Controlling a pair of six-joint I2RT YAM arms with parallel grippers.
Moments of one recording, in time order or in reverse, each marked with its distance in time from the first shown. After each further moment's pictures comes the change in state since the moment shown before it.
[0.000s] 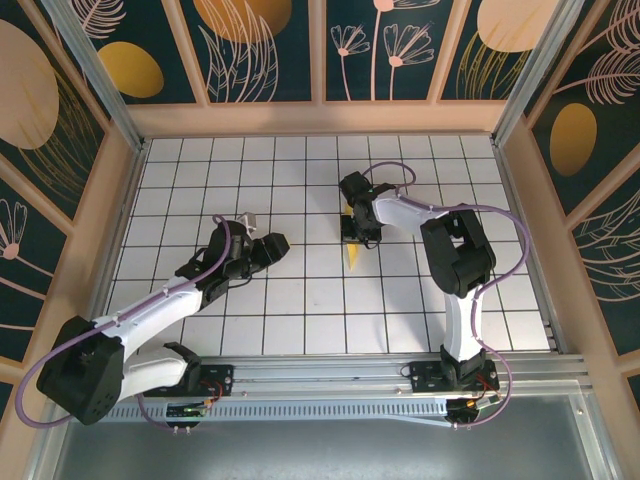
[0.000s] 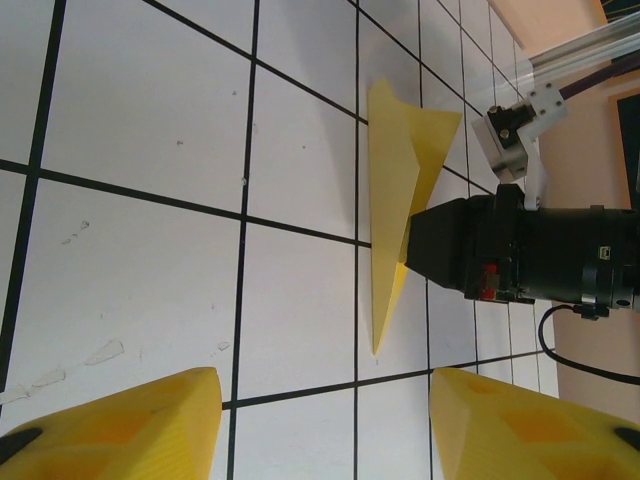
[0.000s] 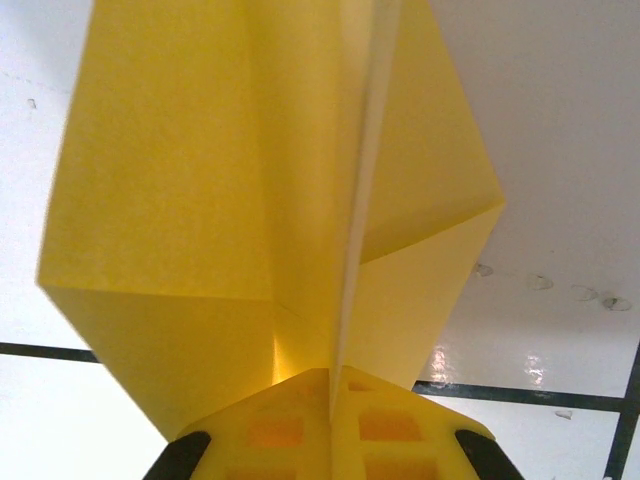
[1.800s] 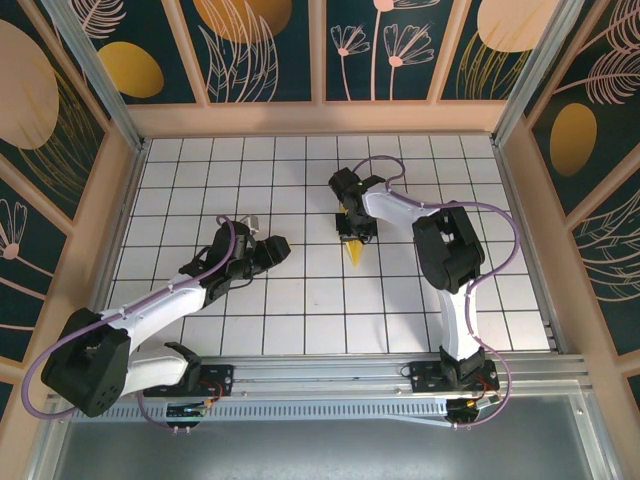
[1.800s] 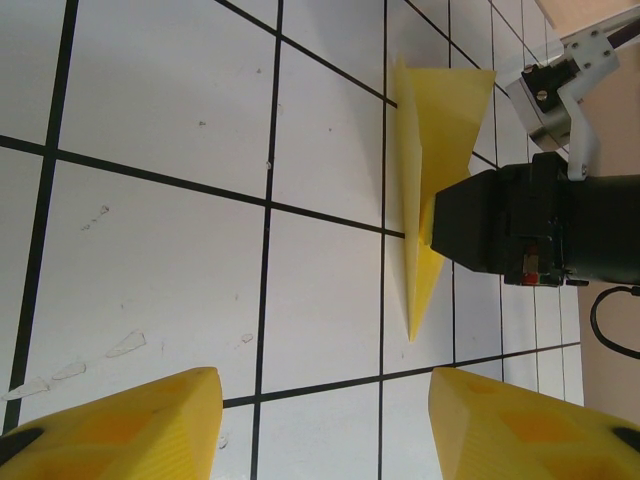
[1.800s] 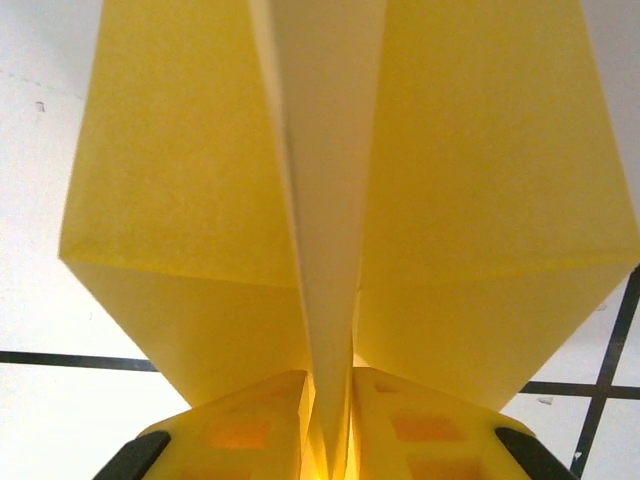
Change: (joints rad) left arm 0.000 0.045 0.000 -0.003 0.004 0.014; right arm 0.036 0.071 0.146 -0.149 0.078 -0.019
